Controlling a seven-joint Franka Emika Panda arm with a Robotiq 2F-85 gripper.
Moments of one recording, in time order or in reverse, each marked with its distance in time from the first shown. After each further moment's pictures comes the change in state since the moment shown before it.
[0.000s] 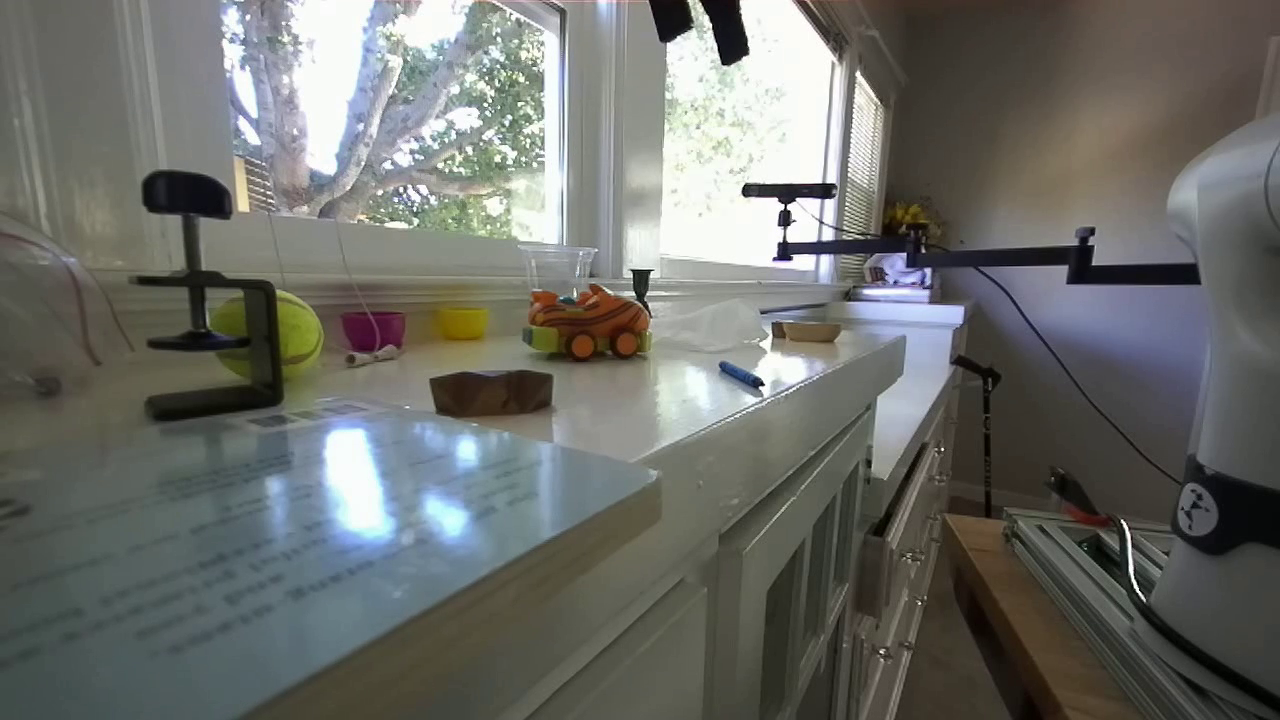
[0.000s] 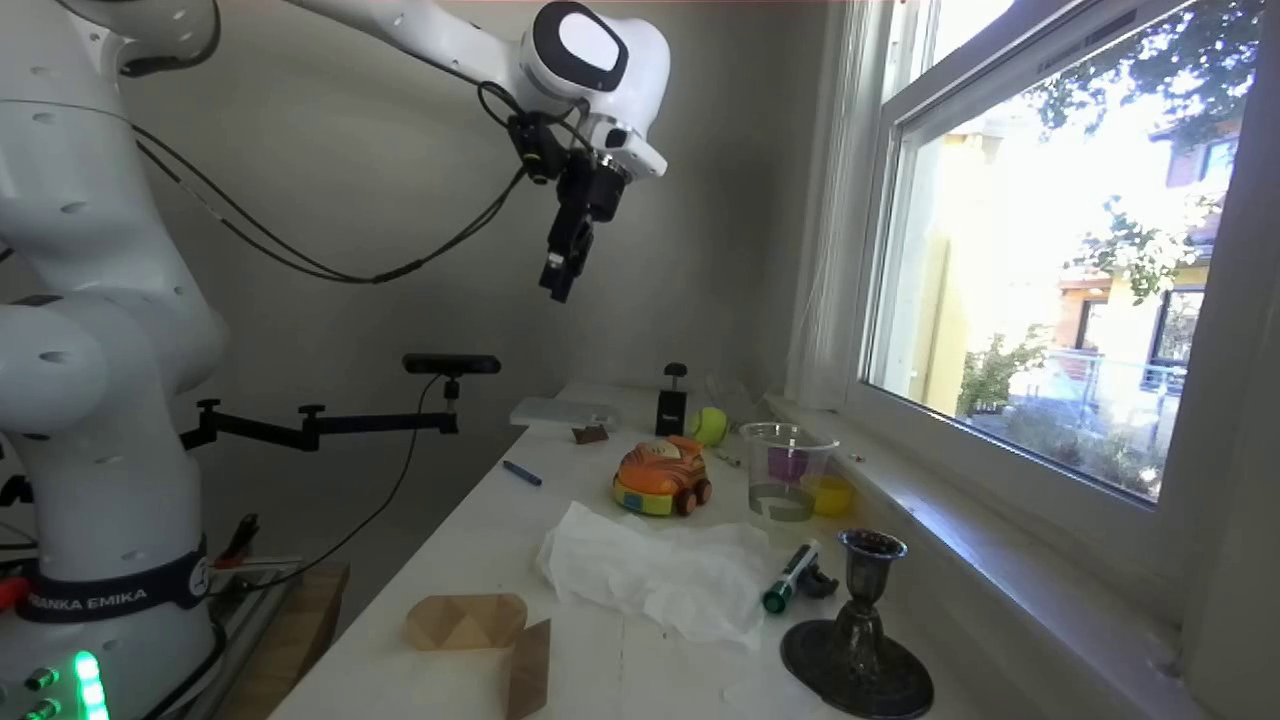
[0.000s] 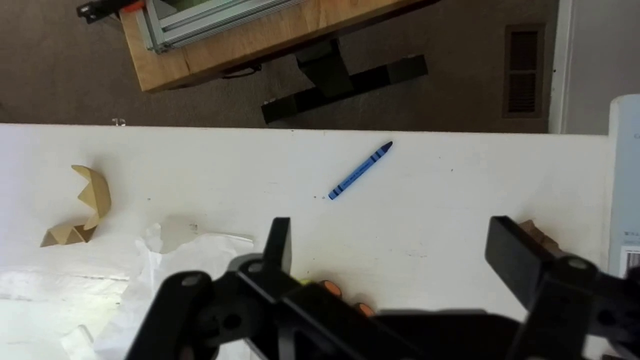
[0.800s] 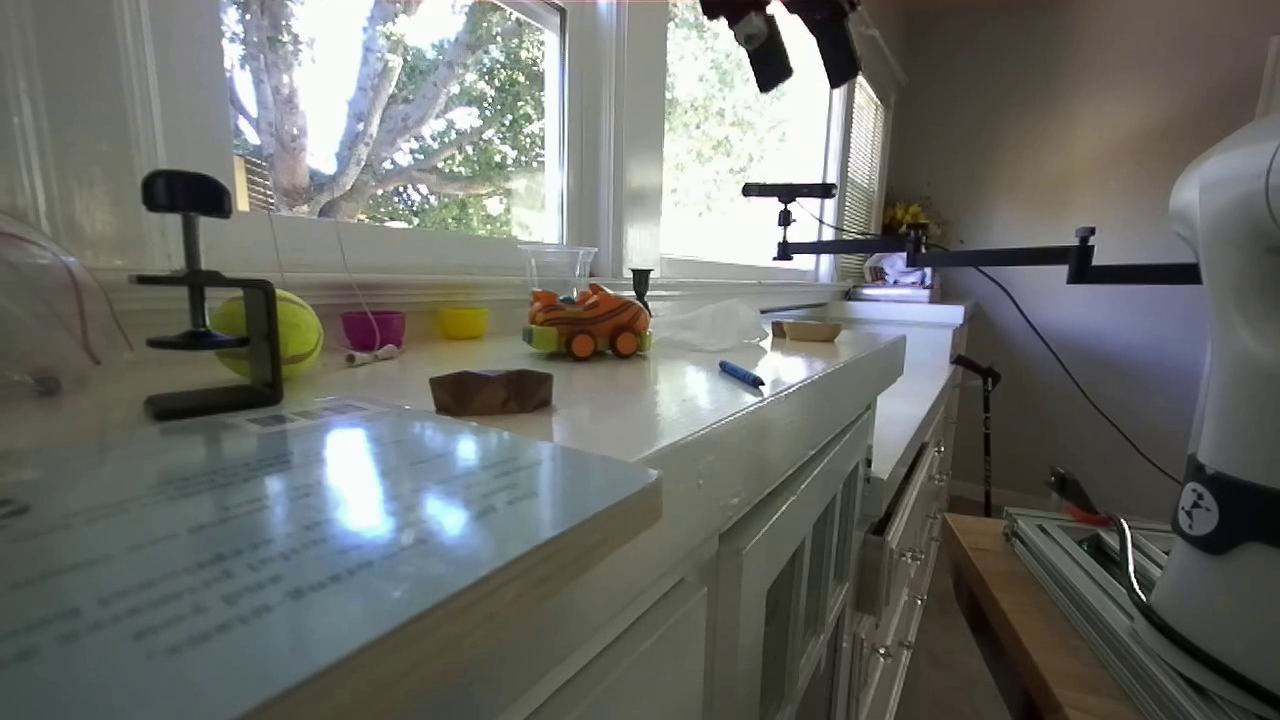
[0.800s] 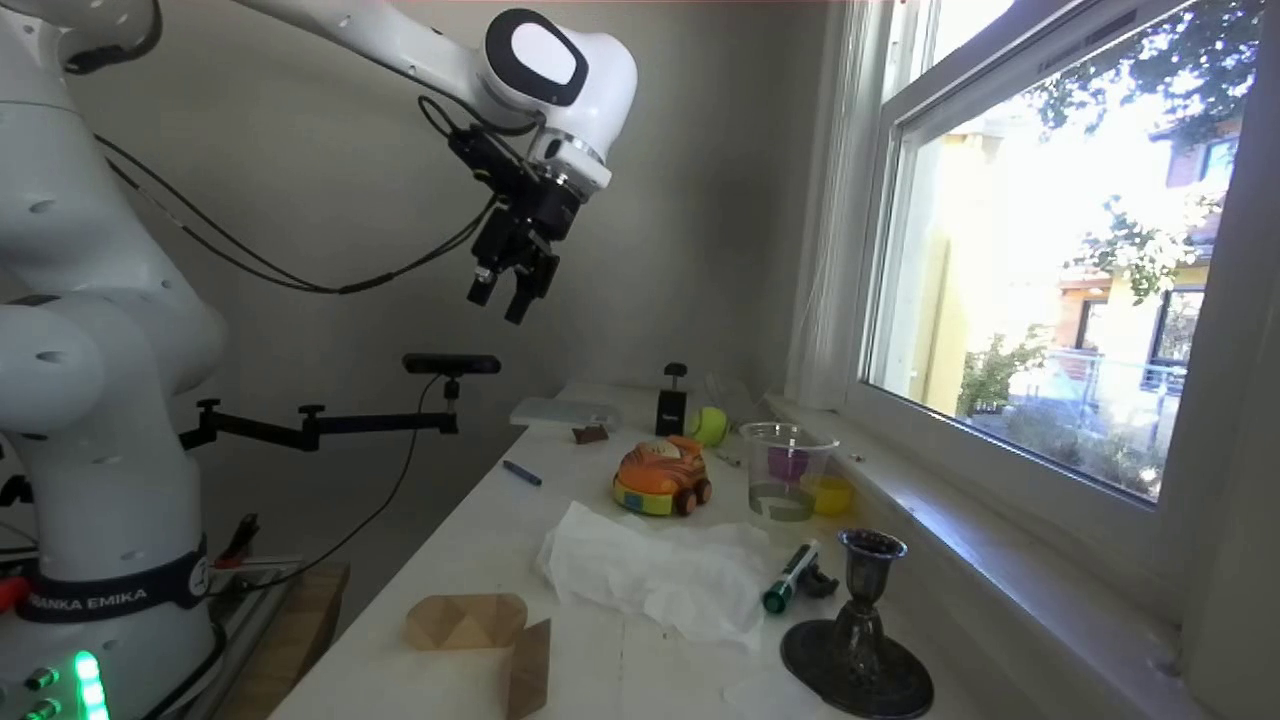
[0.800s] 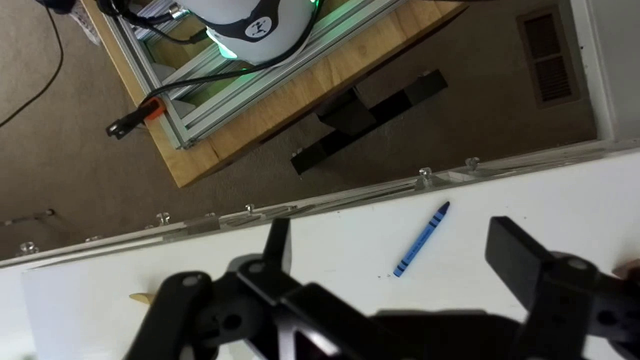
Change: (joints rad) arm -0.012 -0.158 -0.016 -0.222 0.031 -0.007 0.218
